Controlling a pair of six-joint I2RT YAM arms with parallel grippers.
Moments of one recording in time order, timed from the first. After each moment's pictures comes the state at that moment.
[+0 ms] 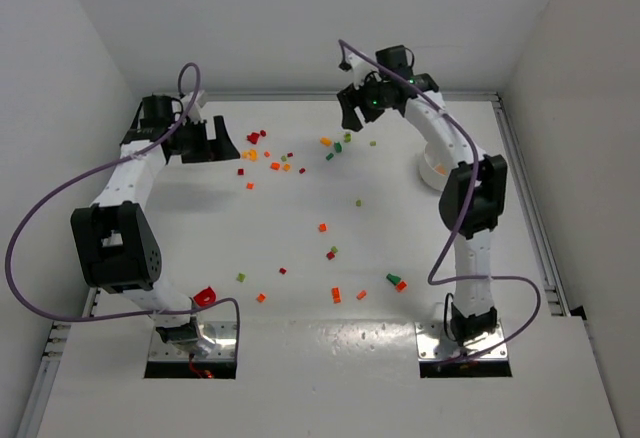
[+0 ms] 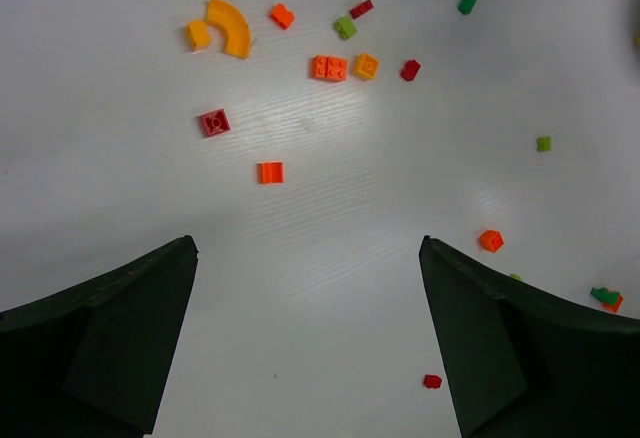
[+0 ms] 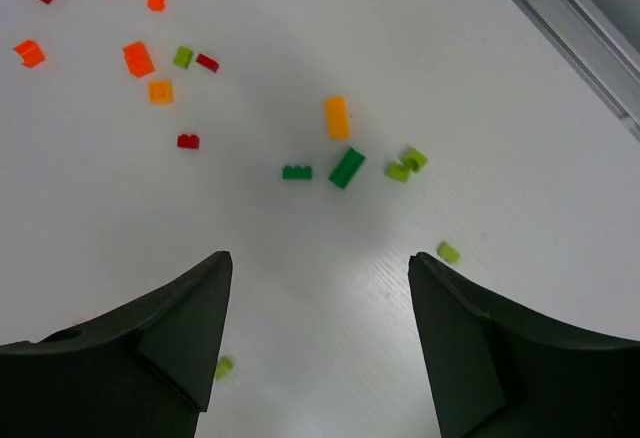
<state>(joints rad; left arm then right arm) 0.13 1.61 1.31 -0.53 0.54 -0.03 0.29 2.15 2.06 -0.70 -0.38 -0.34</state>
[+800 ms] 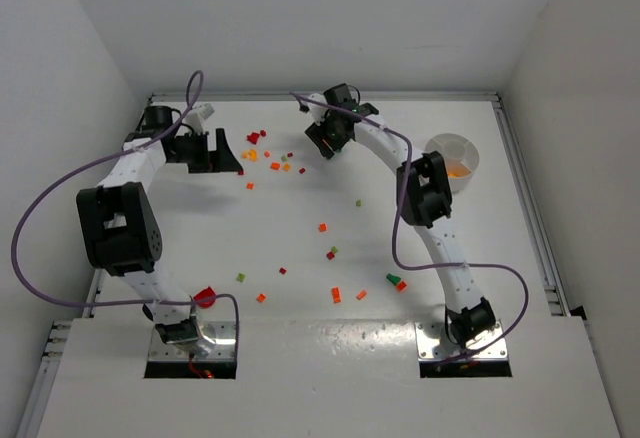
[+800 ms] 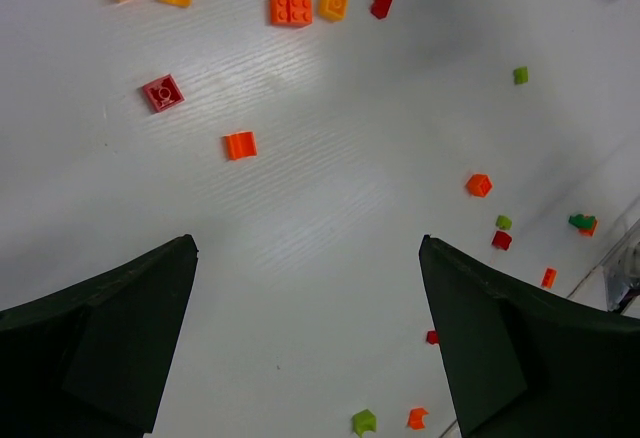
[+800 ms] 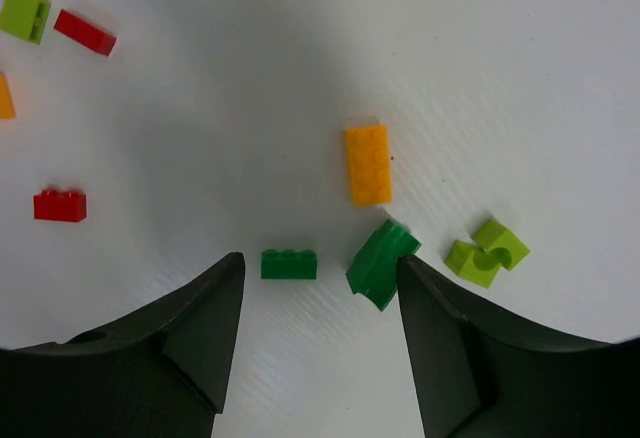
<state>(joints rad) 0.18 1.72 1.31 -0.59 0.74 0.13 0.46 2.57 2.28 -0.65 -0.12 -0.40</state>
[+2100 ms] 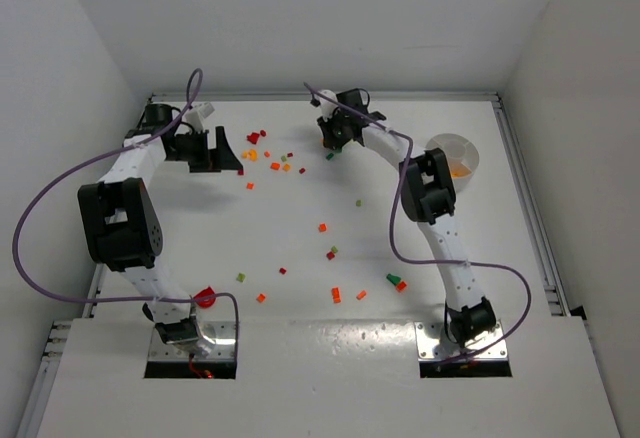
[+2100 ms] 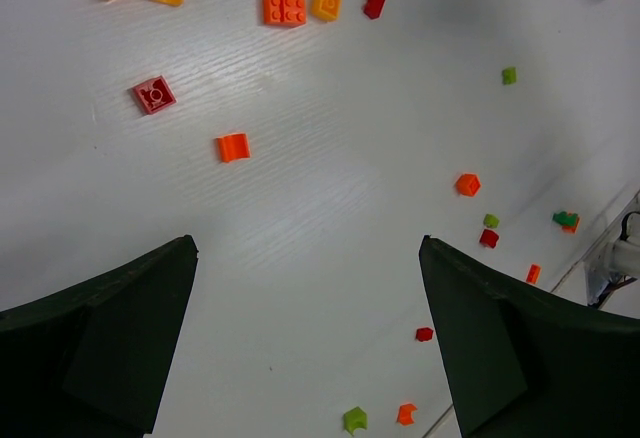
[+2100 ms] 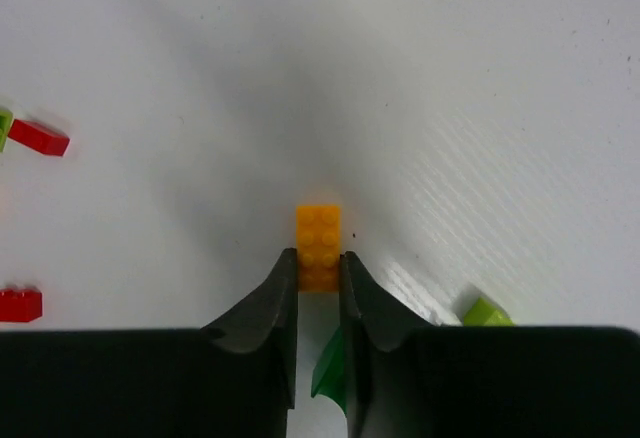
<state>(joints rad) 0.19 1.78 1.35 -0.63 0.77 0.12 0.40 2.63 2.21 -0.38 -0.25 -0.27</state>
